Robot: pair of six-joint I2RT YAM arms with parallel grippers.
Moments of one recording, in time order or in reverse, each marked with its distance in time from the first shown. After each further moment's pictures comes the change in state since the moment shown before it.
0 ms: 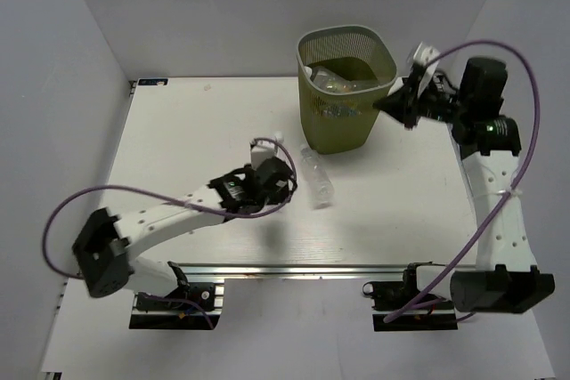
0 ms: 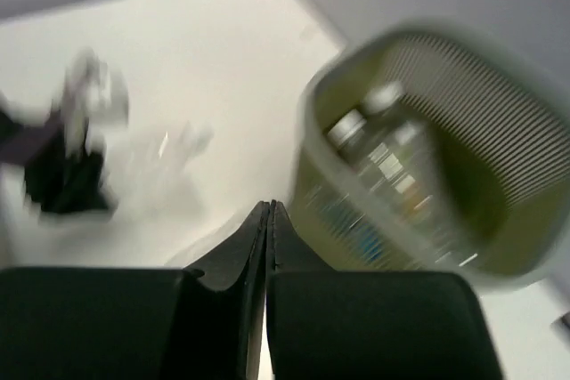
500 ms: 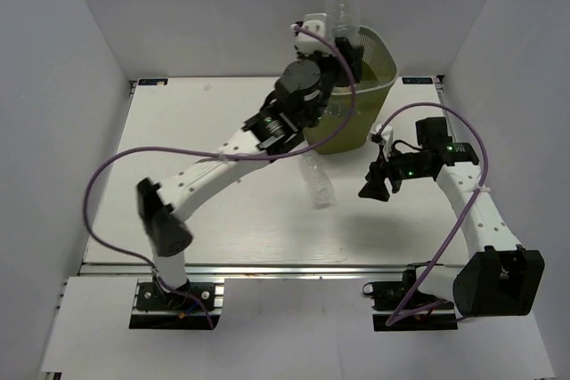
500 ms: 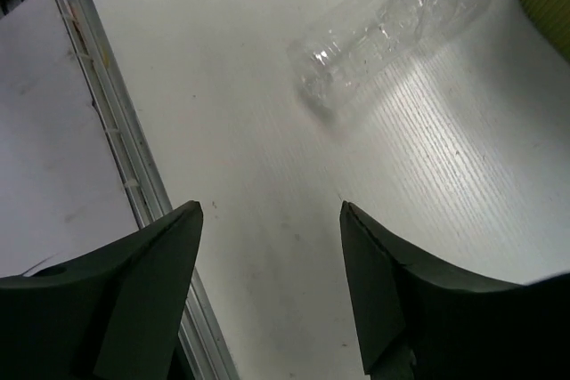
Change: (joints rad) left arm 0.016 0.255 0.862 0.602 -0.064 0.571; right arm 0.059 -0.085 -0.551 -0.459 0.097 -0.423
